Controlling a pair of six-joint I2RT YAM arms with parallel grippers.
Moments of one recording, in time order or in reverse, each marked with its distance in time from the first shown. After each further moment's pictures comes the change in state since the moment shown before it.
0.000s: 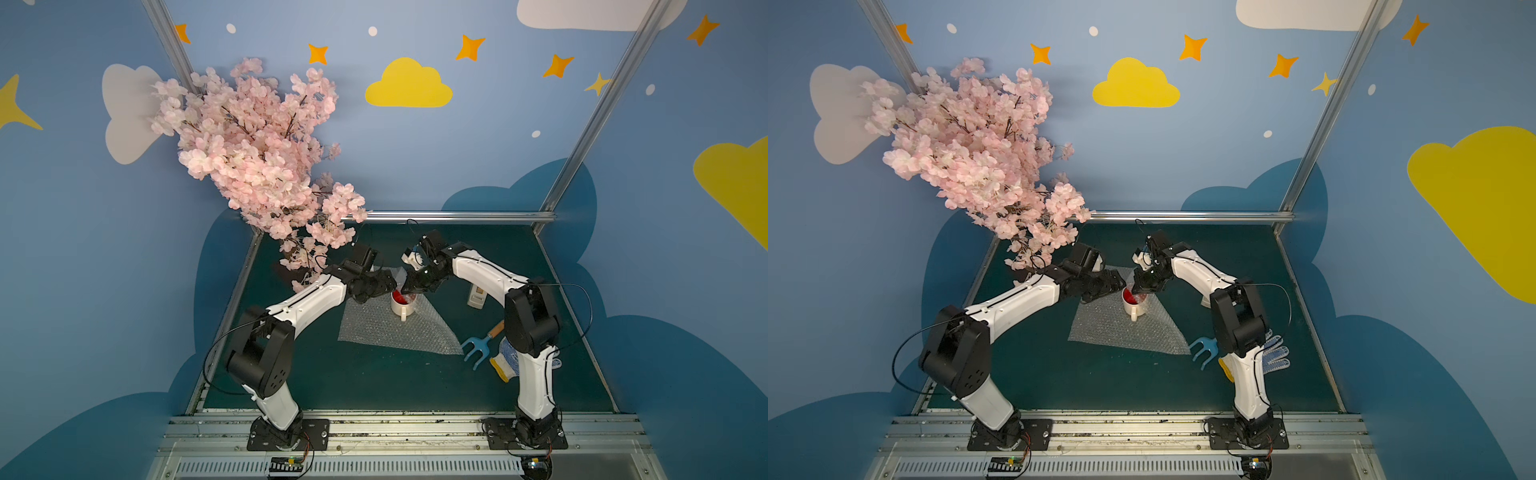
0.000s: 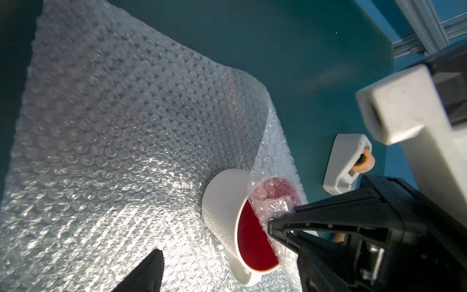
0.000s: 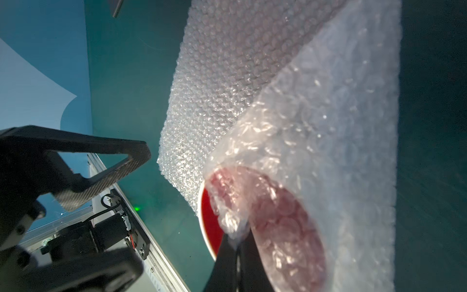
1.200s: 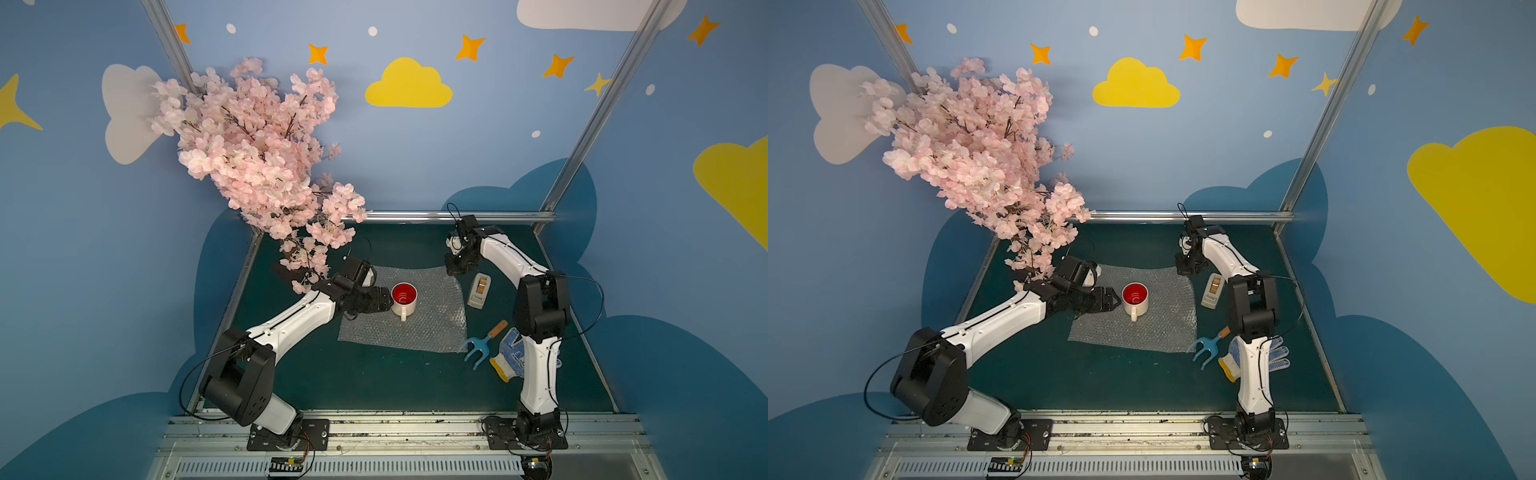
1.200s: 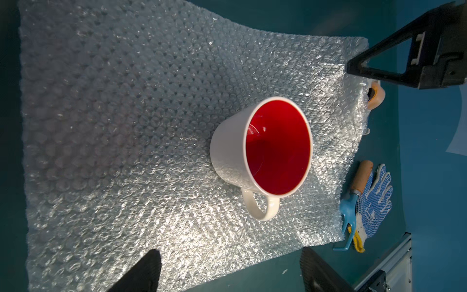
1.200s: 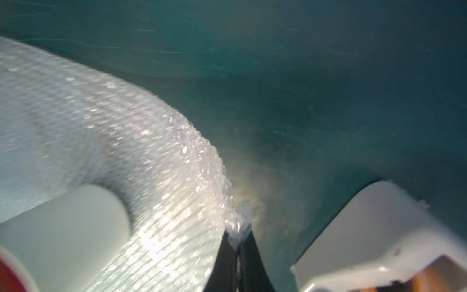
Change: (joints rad) left arm -0.016 -0.175 -0.167 -0.019 0.048 0.164; right arm -0.244 0.054 0.167 -0.195 0.353 -0.189
